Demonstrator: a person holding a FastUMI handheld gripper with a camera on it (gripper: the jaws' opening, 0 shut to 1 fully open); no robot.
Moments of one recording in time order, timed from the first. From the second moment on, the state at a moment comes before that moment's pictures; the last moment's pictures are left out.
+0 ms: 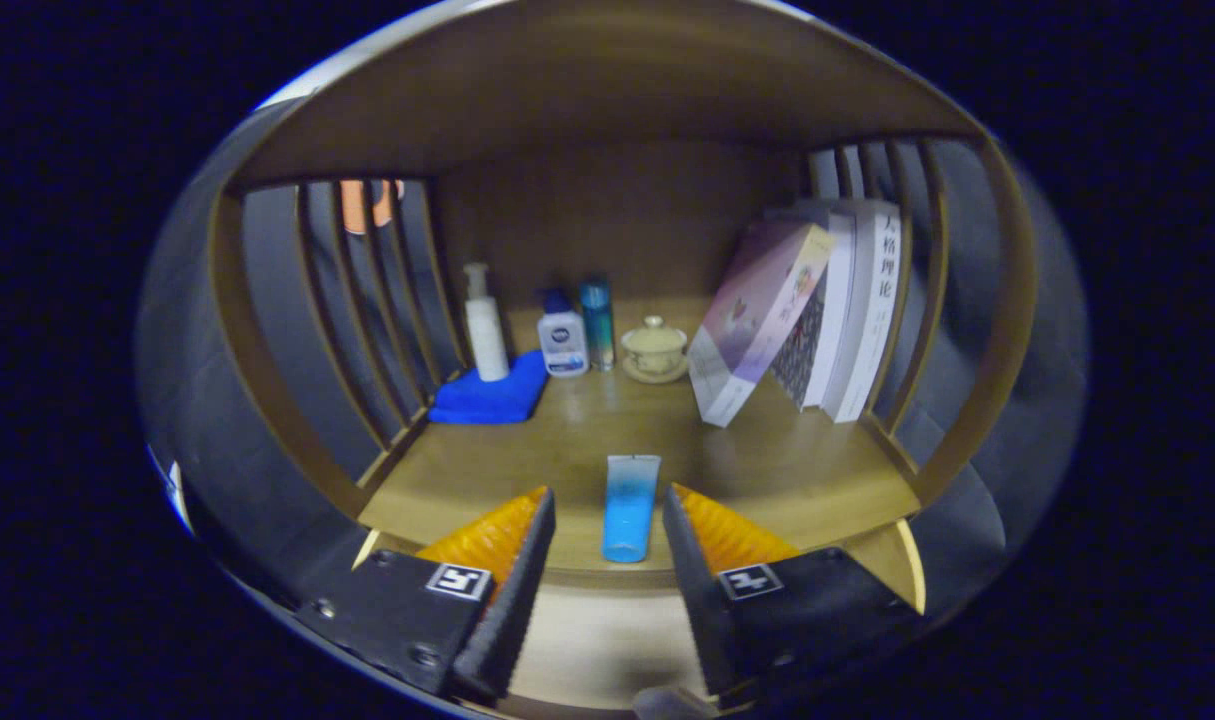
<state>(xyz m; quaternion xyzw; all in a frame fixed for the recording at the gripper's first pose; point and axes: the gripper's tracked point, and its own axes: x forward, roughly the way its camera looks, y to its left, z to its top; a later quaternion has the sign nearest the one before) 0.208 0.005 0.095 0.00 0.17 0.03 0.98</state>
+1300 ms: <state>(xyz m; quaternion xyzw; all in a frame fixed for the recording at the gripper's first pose) -0.047 -0.040 0.068 0.03 -0.08 0.01 1.00</state>
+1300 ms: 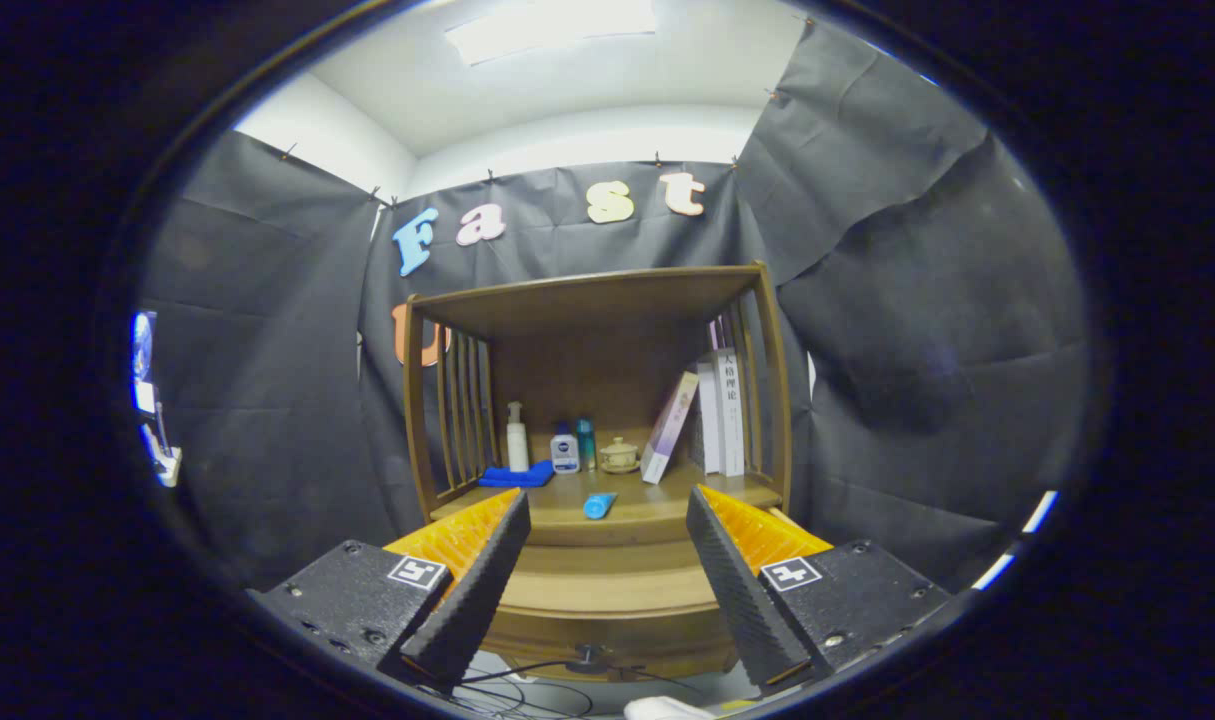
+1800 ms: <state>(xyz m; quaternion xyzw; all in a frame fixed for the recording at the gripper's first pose) -0.033 -0.049 -0.042 0.00 -0.02 0.01 1.00</state>
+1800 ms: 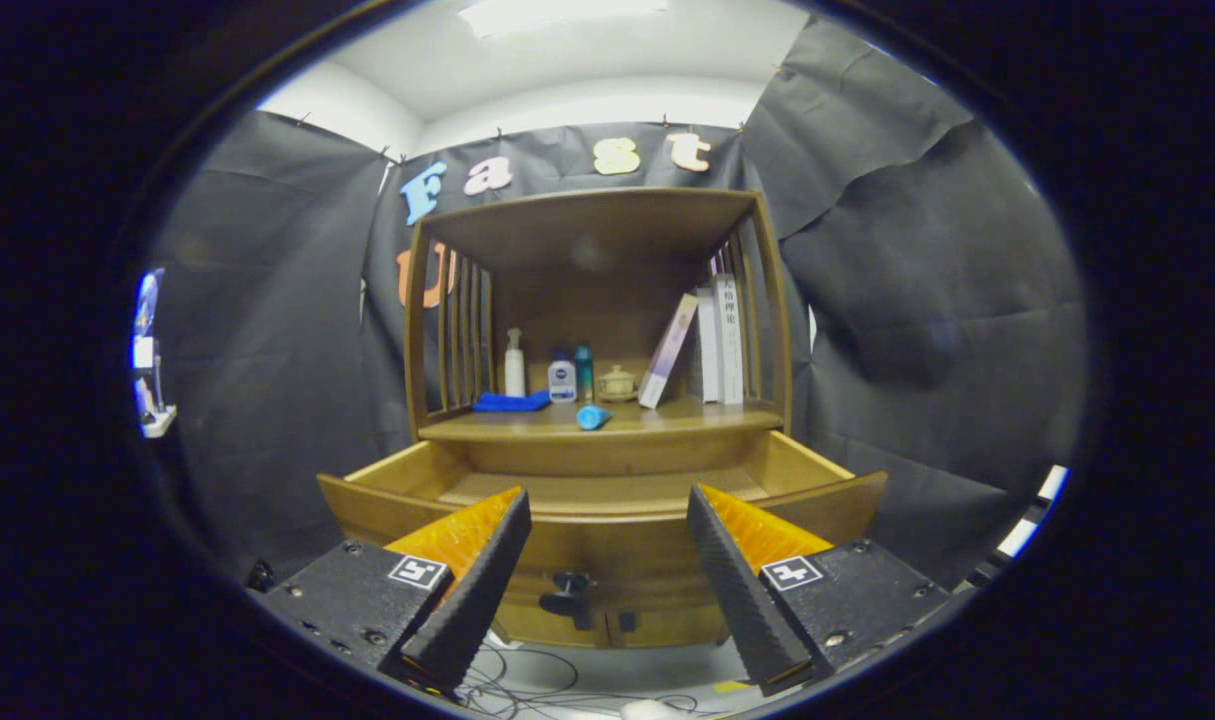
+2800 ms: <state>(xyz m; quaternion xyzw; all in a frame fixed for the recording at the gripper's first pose) 0.025 -0.026 -0.093 -0.01 0.00 -0.01 1.00</state>
